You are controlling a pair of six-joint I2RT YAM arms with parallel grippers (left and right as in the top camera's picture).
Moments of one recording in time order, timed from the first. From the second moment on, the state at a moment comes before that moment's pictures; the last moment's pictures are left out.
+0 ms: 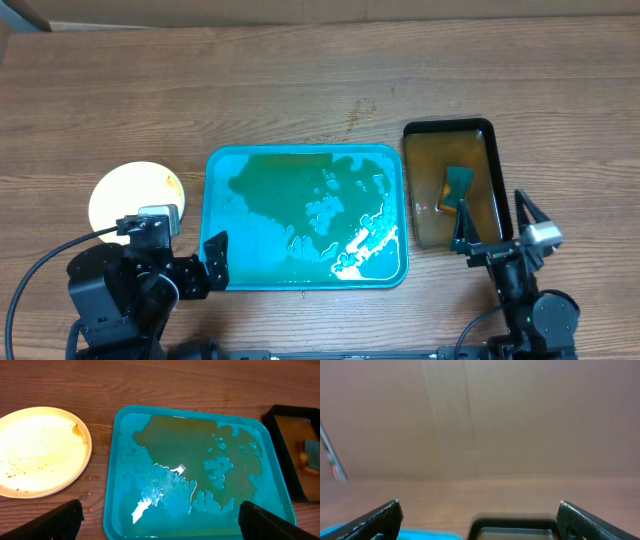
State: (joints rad) left arm 0.24 0.56 0.92 -1.10 0.32 0.00; right arm 0.11 0.01 0.02 0.12 -0.09 0.15
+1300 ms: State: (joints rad) left arm 0.19 0.55 0.92 -1.10 0.31 0.00; right arm 0.11 0.01 0.02 -0.03 -0.09 0.15
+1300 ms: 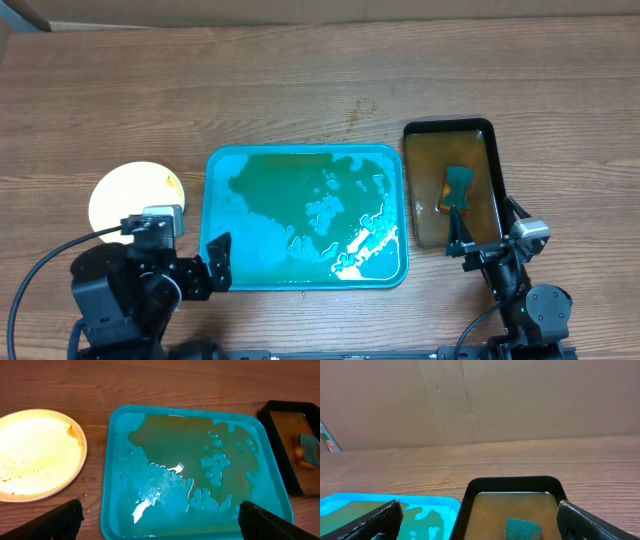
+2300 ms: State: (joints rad) left arm 0.02 0.01 0.04 0.09 0.18 -0.04; right arm 0.11 0.01 0.02 -0.03 -0.09 0.15
